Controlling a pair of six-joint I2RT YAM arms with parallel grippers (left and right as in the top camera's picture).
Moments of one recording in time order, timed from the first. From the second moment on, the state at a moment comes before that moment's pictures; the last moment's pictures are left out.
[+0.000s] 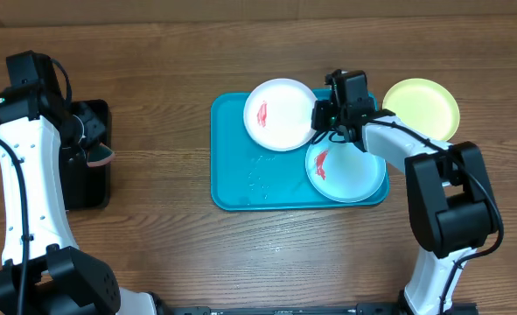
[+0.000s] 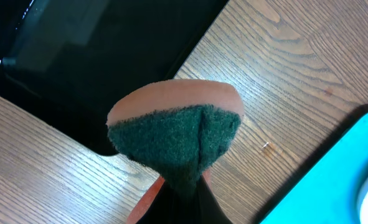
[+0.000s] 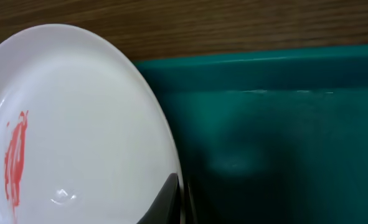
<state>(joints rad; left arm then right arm) 0.32 1.65 1.58 -1.23 -0.01 -0.41 0.27 2.02 1.21 -0.09 -0.16 0.34</state>
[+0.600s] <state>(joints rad) 0.27 1.65 1.58 -1.23 0.12 -0.30 0.48 1.95 1.25 -0.47 -0.13 0.34</state>
